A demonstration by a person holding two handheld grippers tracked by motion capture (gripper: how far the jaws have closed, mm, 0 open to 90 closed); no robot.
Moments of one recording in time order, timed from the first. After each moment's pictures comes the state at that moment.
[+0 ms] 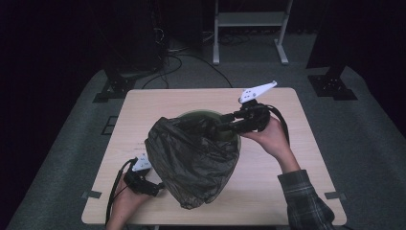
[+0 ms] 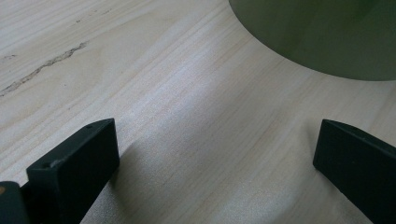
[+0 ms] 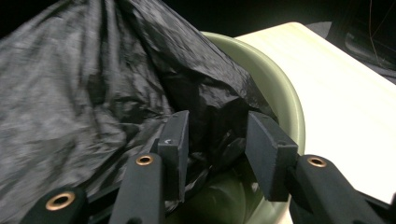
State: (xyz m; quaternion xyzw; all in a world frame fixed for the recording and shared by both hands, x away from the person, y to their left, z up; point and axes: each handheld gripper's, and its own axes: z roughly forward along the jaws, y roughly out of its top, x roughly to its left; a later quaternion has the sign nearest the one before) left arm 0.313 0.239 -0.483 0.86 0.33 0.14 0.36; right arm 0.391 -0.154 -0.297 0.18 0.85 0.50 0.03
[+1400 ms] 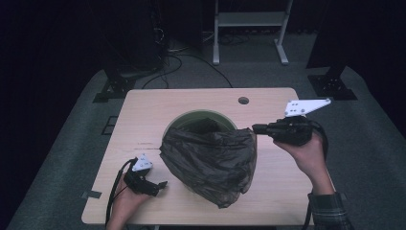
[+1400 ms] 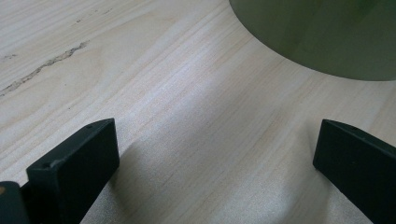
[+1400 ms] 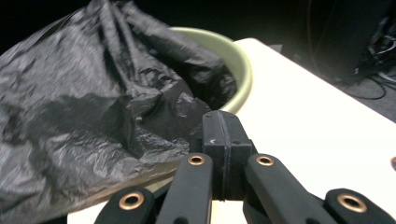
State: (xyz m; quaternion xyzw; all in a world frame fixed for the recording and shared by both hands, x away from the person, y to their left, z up) left arm 0.313 0.239 -0.483 0.86 0.33 0.15 0.36; right arm 0.337 -0.238 -0.294 0.22 0.82 0.53 0.10
